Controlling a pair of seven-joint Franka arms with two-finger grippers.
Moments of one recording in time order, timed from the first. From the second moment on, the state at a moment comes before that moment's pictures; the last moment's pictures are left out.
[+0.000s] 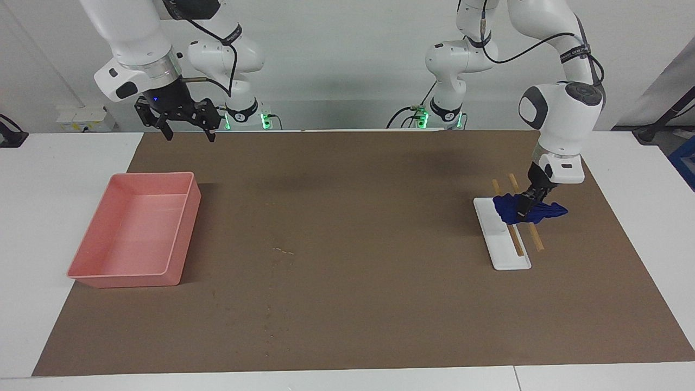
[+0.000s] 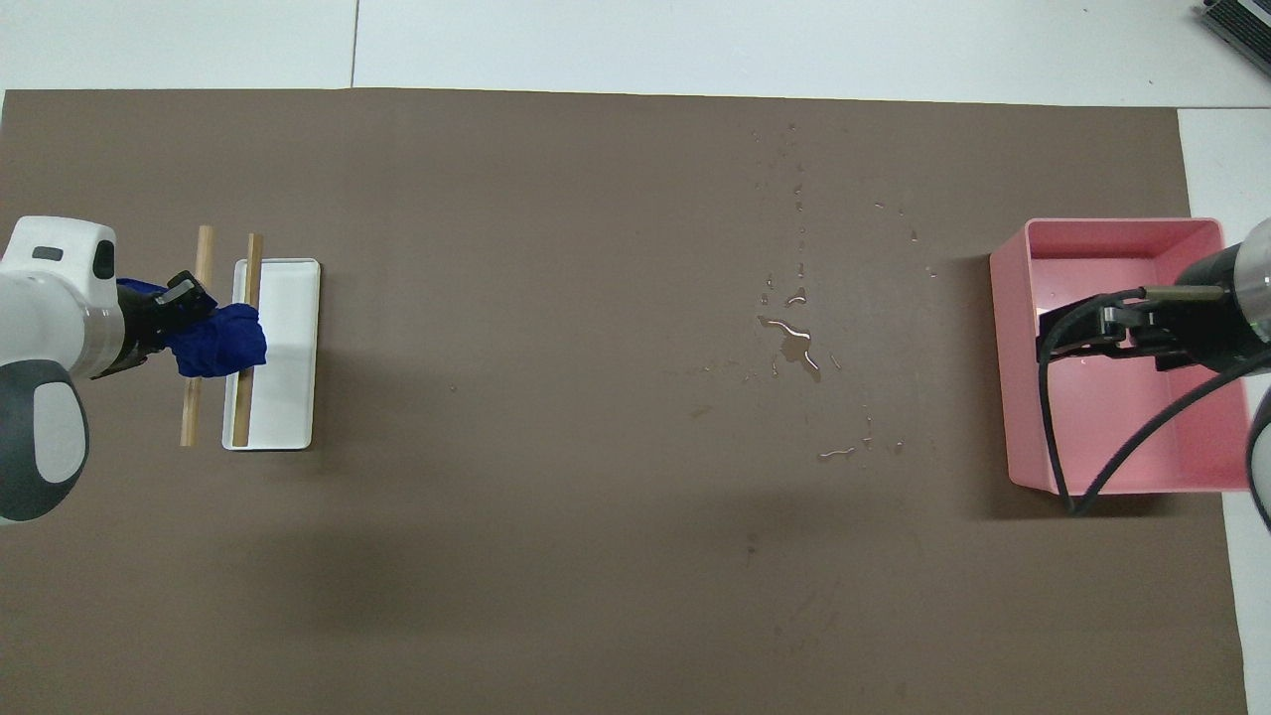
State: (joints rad) left arm 0.03 0.00 0.00 -2.15 0.02 2.38 -0.58; right arm -0.02 -0.03 0.10 -1.57 0.01 1.50 0.17
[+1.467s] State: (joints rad) left arm -0.18 0.04 -0.20 -1.74 -0.06 1.87 -1.84; right arm 0.10 0.00 0.11 -1.60 0.24 1.70 0.98
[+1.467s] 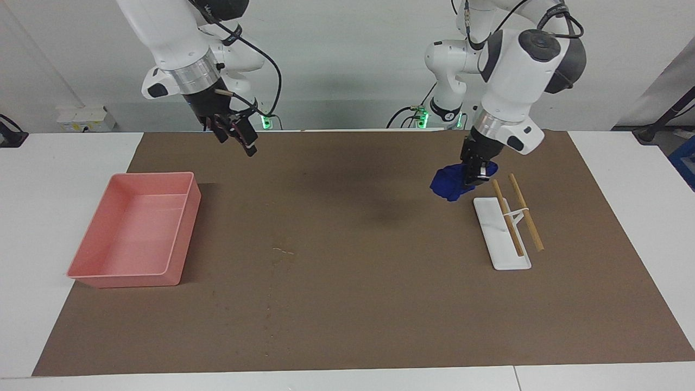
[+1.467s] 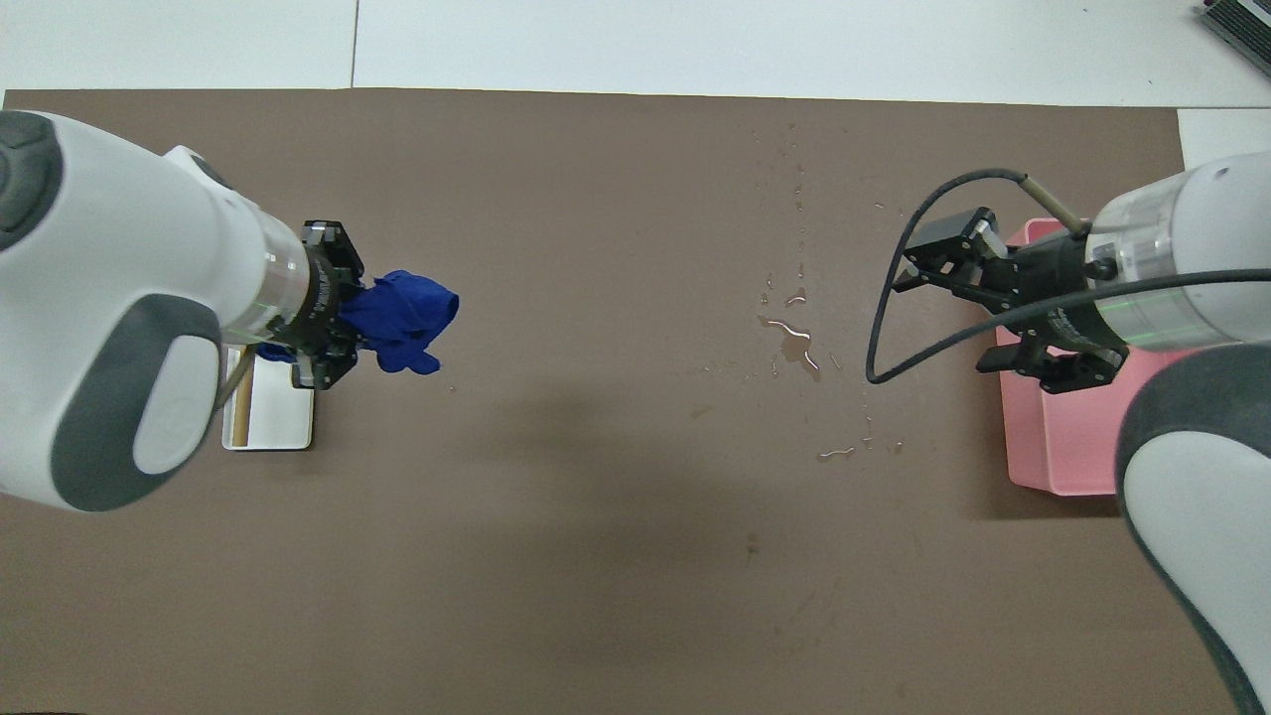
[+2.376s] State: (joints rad) left arm -0.51 0.04 -0.20 -1.72 -0.06 2.13 -2.36; right arm 0.27 0.10 0.12 -1.59 0.41 1.98 1.46
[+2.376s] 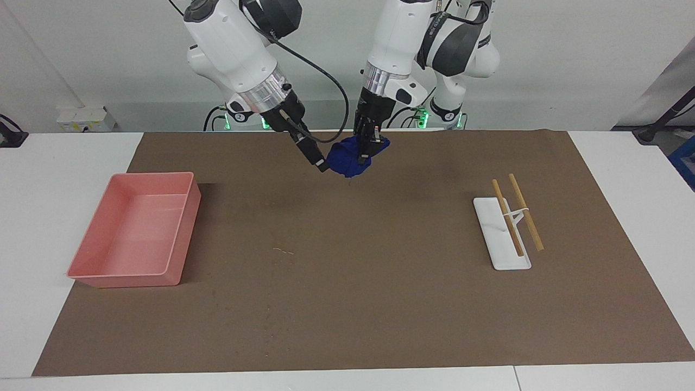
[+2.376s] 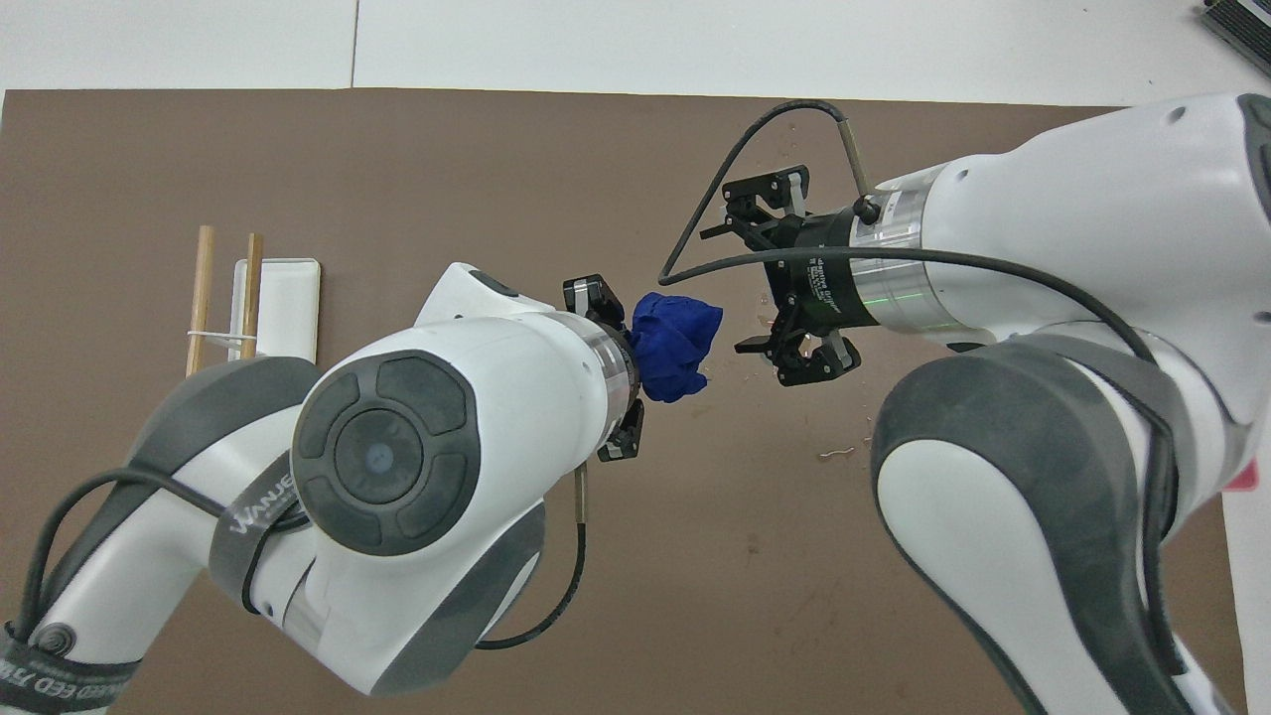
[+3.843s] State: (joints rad) left arm -0.54 0.05 -0.19 -1.66 -0.06 2.13 -2.39; right arm 0.32 0.09 0.11 -1.62 0.37 1.98 1.44
